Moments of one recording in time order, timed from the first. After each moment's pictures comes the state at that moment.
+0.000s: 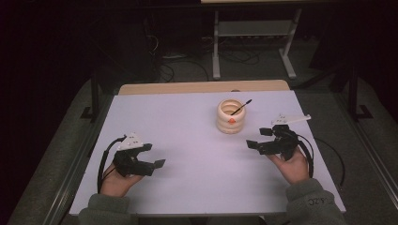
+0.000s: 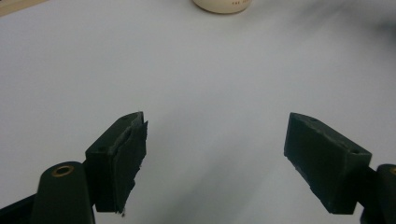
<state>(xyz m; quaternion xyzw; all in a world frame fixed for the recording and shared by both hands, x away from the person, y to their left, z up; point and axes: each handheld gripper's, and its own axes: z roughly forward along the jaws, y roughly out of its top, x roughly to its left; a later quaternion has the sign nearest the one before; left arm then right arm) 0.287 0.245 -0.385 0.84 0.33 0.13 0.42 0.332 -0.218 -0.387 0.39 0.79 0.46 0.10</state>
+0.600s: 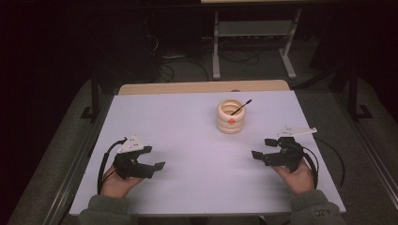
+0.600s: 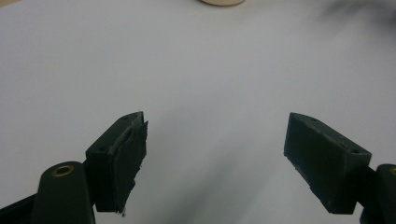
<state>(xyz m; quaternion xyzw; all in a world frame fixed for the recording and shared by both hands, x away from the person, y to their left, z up) 0.283 0.246 -0.391 0.84 0.33 0.13 0.41 0.310 -0.233 -0.412 0.41 0.79 0.46 0.09</state>
